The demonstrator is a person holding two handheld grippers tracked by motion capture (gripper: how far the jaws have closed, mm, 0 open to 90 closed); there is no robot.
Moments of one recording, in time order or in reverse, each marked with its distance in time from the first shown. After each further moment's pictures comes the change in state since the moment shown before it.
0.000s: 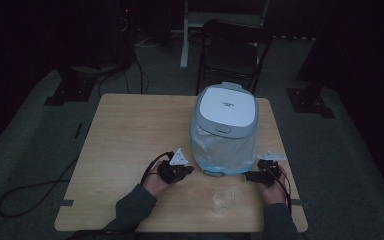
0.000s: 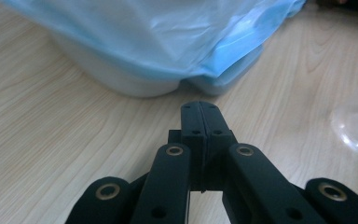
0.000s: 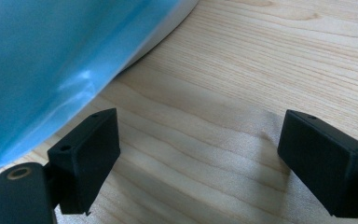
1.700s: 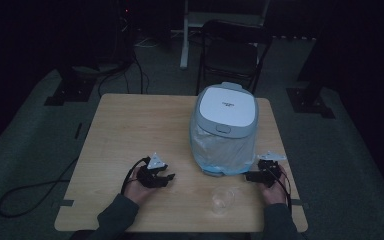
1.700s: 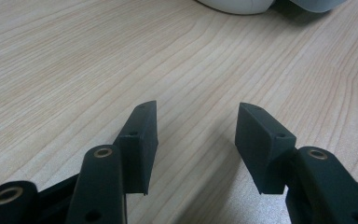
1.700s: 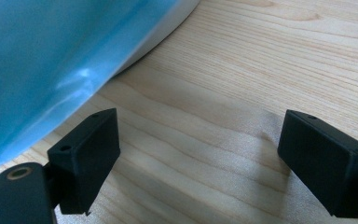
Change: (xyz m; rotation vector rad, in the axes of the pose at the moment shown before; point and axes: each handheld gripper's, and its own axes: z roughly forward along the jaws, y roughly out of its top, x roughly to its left) left arm 0.030 -0.069 -0.023 0.018 0.142 -0.164; right arm -0.001 0.000 0.000 0.001 0.007 -0.008
